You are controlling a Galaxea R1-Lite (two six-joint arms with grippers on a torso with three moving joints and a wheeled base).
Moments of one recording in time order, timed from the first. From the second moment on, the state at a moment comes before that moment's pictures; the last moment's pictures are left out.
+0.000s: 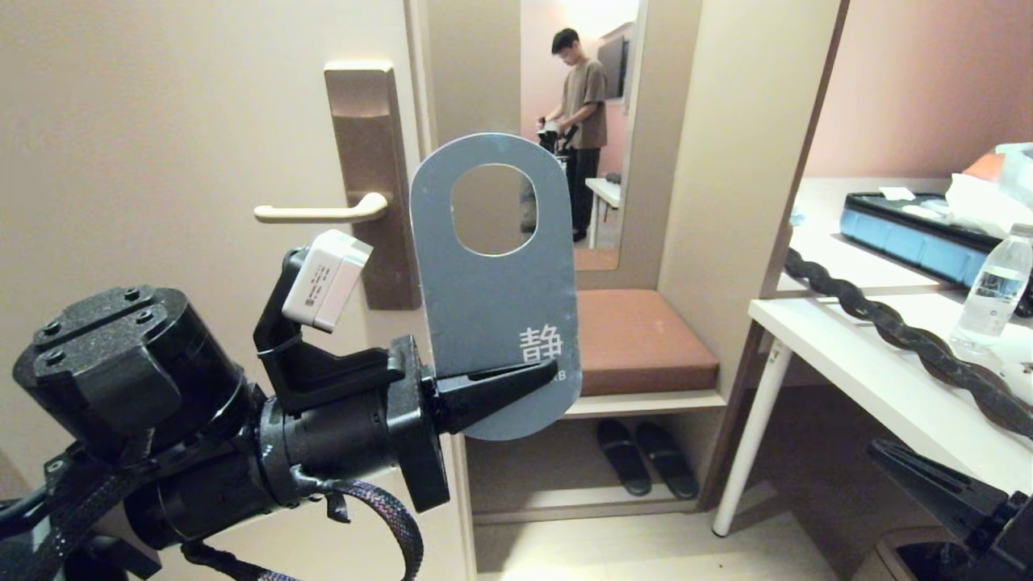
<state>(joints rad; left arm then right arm) -0.72 1.58 -0.53 -1.18 -0.52 -0.34 0.39 1.01 -0.04 -0.86 0.00 0.03</state>
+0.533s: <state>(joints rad) -0.72 1.57 -0.52 -1.21 -0.52 -0.34 0.17 0.95 0.00 -0.78 -0.14 -0.04</state>
